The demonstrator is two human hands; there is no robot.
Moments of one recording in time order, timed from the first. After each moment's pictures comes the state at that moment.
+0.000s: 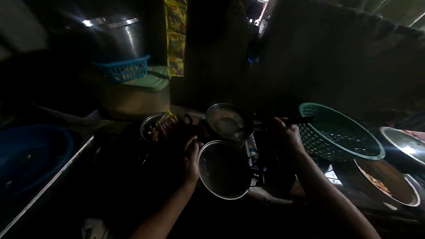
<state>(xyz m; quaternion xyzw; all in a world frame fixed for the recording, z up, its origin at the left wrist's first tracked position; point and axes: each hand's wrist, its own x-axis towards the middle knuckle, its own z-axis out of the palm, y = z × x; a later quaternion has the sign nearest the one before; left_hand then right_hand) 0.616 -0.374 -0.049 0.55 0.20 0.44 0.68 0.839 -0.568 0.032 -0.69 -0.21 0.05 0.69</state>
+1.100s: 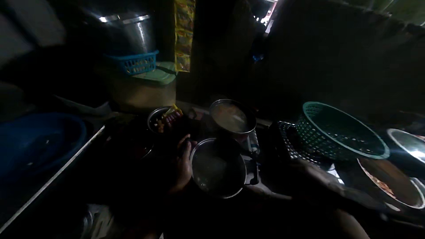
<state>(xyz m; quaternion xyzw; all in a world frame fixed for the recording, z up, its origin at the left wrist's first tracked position) 0.572 -0.374 -0.055 0.56 0.20 0.45 0.67 0.687 -0.634 0.067 -0.67 -0.60 -0.15 0.40</state>
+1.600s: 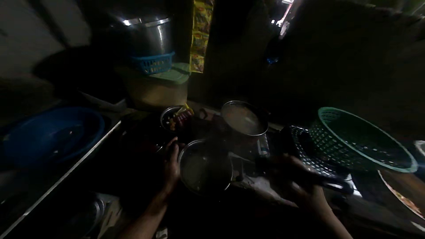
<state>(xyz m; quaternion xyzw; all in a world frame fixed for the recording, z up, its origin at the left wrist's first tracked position) 0.523 -0.342 -0.064 0.55 0.28 0.47 0.63 0.685 -0.599 0.042 -0.64 -0.54 0.03 0.54</state>
